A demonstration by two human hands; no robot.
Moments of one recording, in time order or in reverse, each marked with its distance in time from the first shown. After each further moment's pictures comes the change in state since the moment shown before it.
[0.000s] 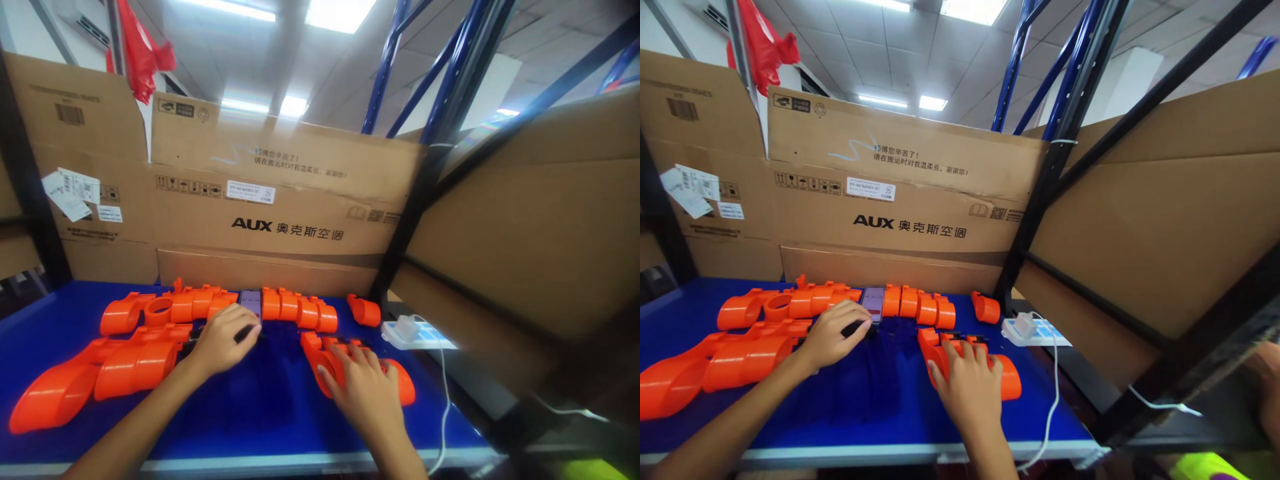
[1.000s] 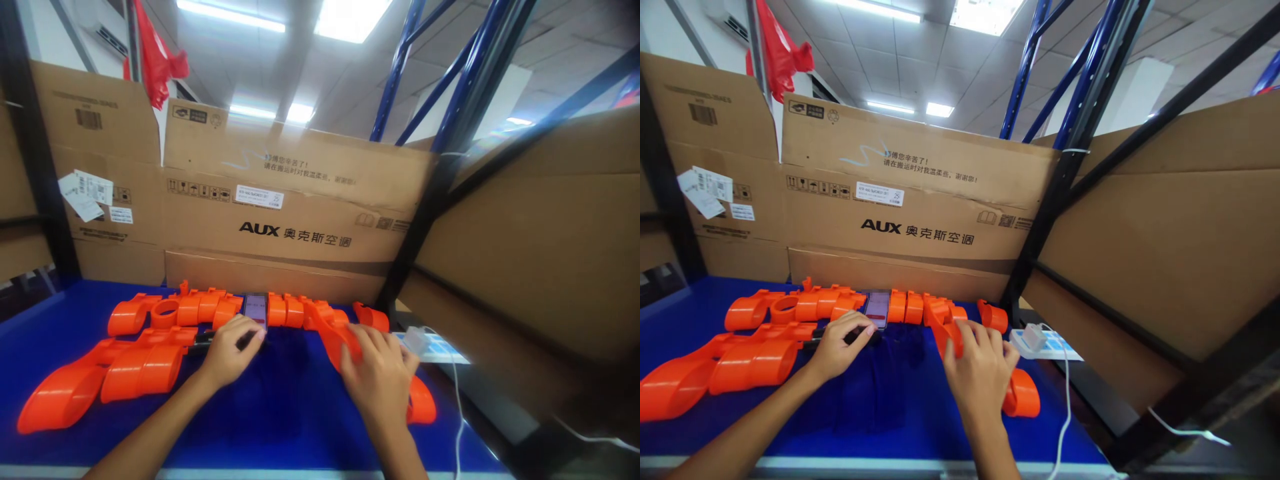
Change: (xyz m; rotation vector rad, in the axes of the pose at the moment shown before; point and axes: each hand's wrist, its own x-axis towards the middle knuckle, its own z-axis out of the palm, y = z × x) left_hand -0.016 -0.016 0.014 0.065 0.077 -0.034; right_hand 0.039 -0.010 -0.022 0.142 0.353 0.052
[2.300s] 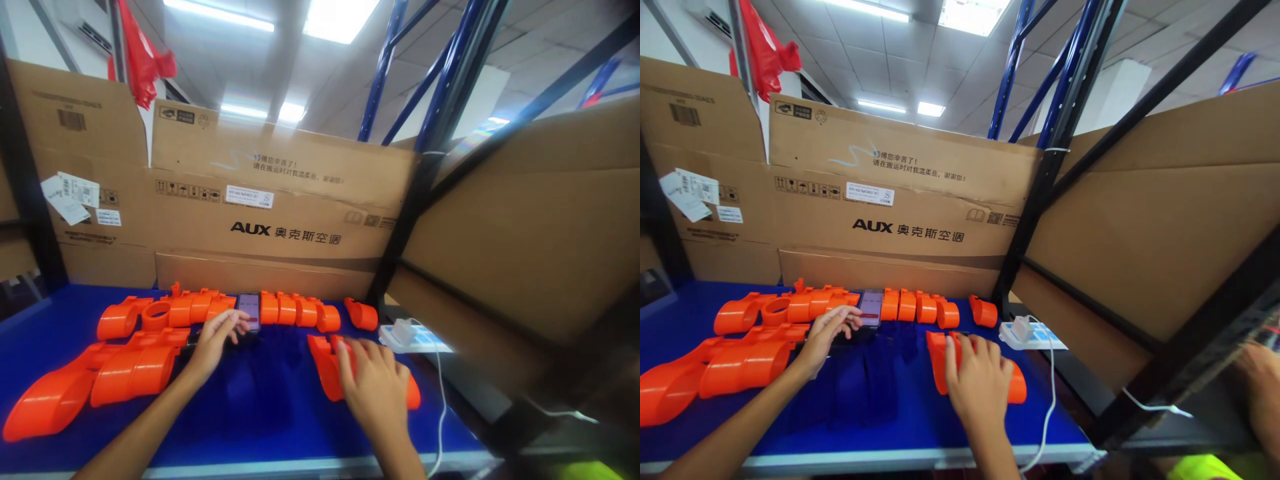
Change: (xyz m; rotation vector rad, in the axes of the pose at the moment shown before) left_hand 0.001 -0.017 -0.002 -0.649 0.069 -0.431; right_hand -0.028 0.019 -0.004 -0.252 -0.243 0.034
